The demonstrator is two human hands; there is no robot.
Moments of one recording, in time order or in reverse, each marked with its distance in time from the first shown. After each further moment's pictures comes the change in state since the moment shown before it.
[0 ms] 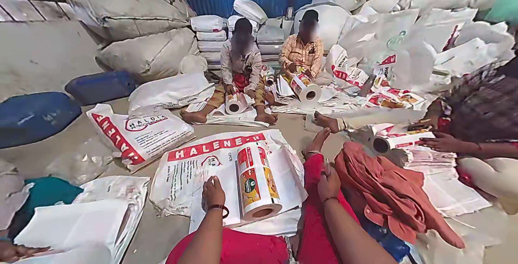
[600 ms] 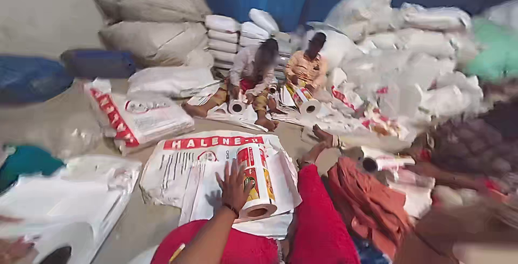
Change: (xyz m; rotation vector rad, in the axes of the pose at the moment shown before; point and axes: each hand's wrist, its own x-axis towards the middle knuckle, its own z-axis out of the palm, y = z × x) left_hand -0.057 0.017 0.020 0.191 0.149 0.841; right_hand -0.030 -0.134 -0.232 0.849 0.864 -0.566
